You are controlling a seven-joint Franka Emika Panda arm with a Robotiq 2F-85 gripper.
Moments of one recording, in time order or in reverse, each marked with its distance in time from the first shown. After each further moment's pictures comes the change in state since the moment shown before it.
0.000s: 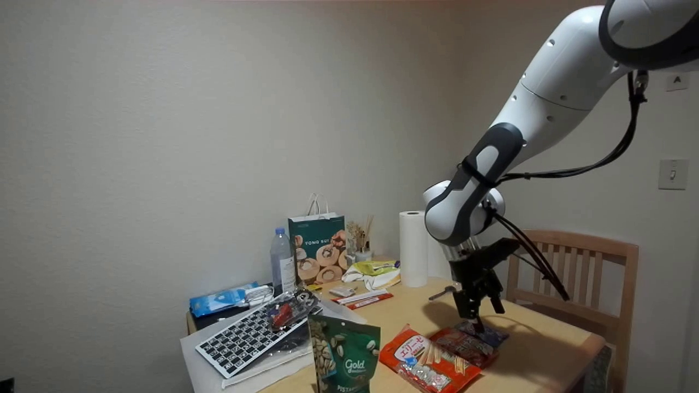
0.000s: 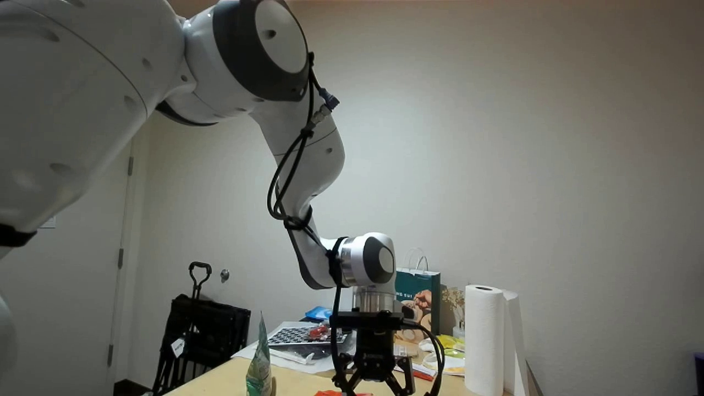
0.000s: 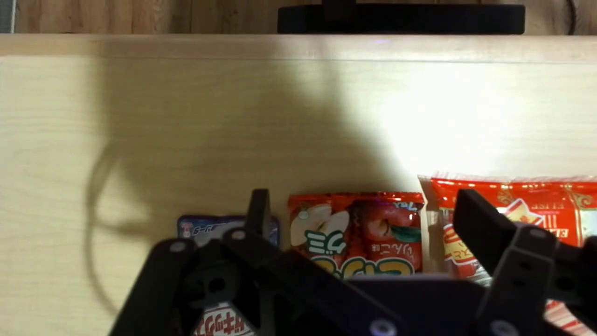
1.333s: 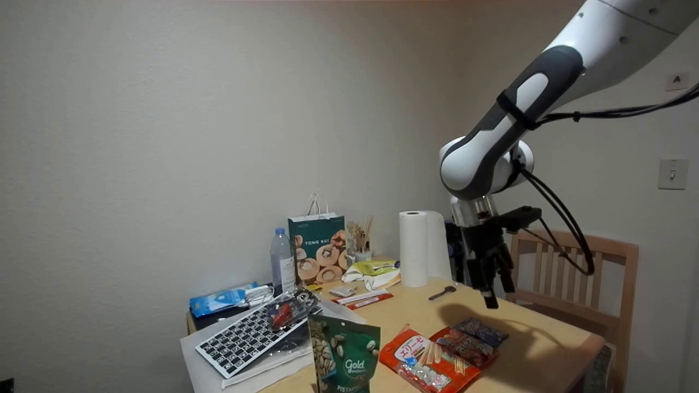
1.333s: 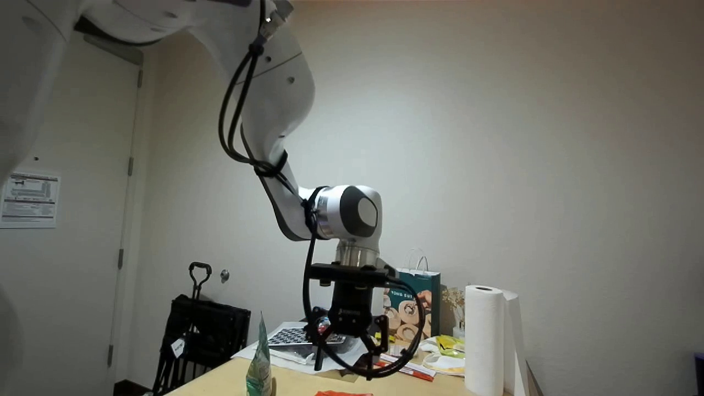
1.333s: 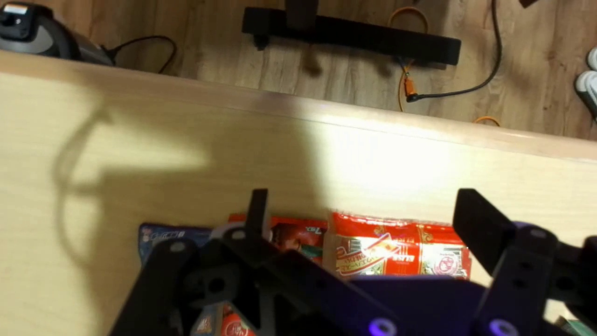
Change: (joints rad) arm 0.022 -0.323 0.006 -0.210 0.083 -0.076 -0.151
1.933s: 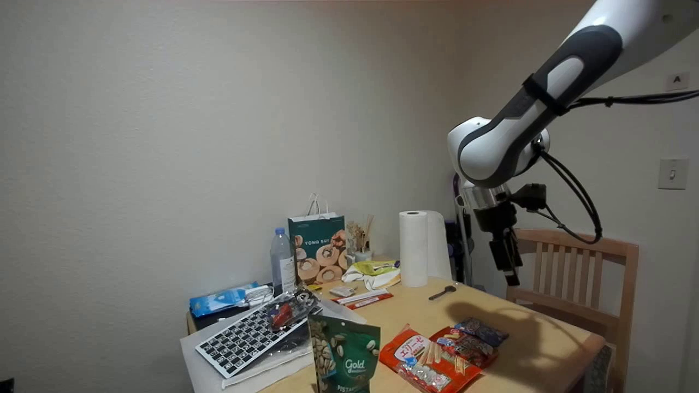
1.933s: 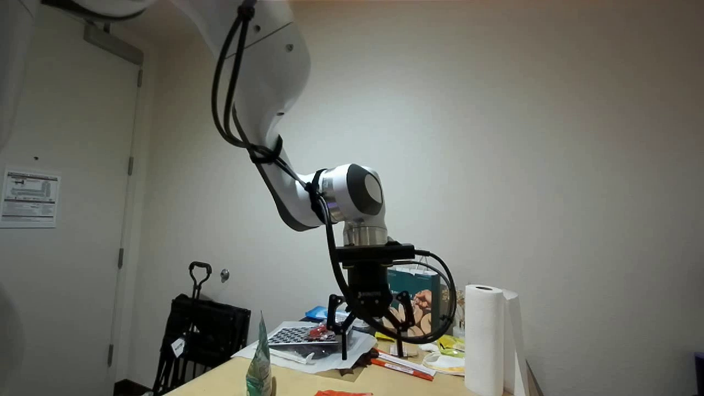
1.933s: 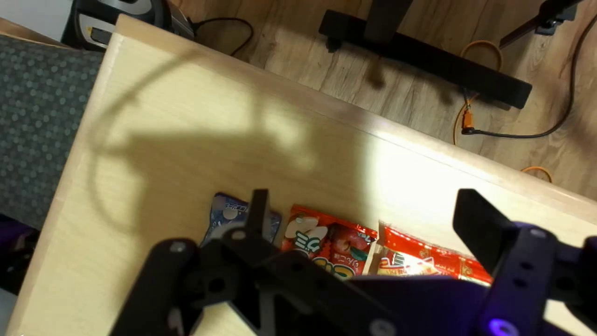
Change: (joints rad) arm 0.002 -0.094 -0.042 -0.026 -0.194 0.007 -0.162
